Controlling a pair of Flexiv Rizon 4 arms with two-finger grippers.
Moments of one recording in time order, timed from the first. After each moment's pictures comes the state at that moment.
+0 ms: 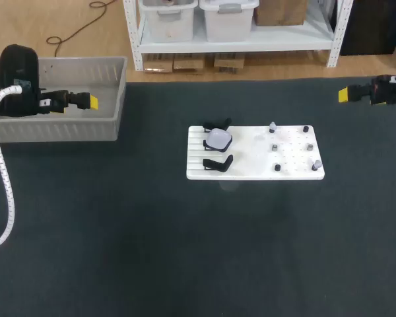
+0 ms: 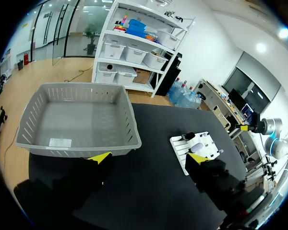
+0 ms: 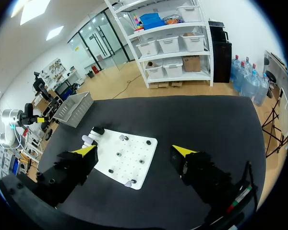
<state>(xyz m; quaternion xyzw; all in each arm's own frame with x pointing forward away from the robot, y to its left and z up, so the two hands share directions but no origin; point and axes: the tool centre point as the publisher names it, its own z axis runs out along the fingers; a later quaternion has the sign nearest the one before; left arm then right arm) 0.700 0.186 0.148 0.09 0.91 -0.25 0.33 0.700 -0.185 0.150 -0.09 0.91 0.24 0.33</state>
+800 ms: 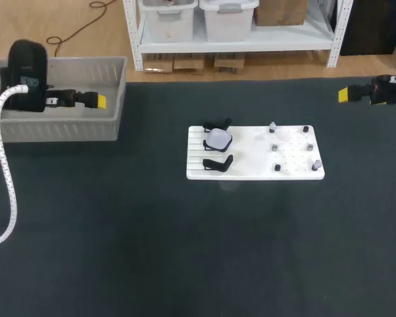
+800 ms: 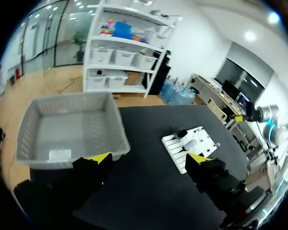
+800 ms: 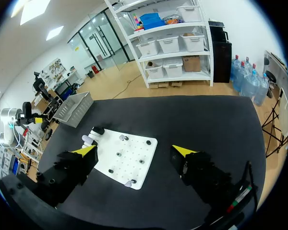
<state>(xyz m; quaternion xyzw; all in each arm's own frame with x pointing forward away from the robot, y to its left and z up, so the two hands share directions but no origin) 0.697 0.161 0.163 0.16 0.89 -0.24 0.35 0.700 -0.185 0.150 -0.09 0.91 0.24 0.33</state>
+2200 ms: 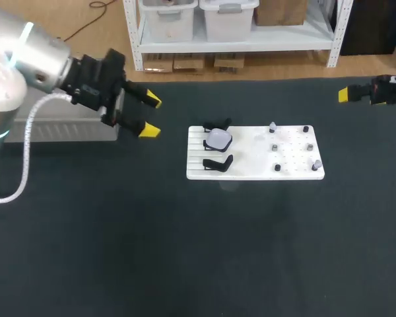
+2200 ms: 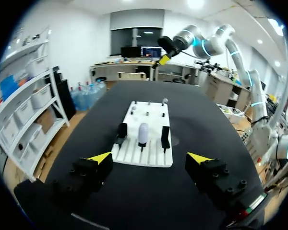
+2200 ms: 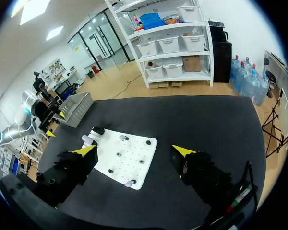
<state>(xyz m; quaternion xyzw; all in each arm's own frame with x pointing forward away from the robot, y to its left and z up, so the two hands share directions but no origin) 0.709 0.046 0.101 0.62 0.65 -0.33 0.30 0.700 -0.185 0.150 -0.09 0.91 0.24 0.33</state>
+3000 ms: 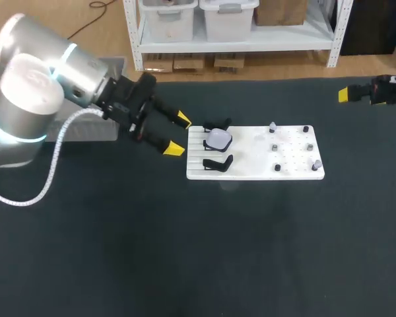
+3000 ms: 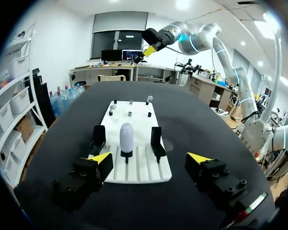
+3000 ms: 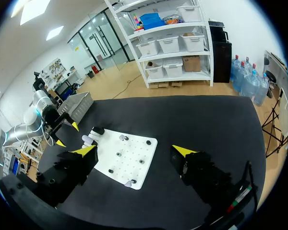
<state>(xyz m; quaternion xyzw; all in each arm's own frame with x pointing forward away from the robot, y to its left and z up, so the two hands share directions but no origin) 0.701 -0.008 0.052 0.64 0.60 -0.40 0.27 0.700 -0.185 0.150 -0.09 0.91 0.24 0.33</state>
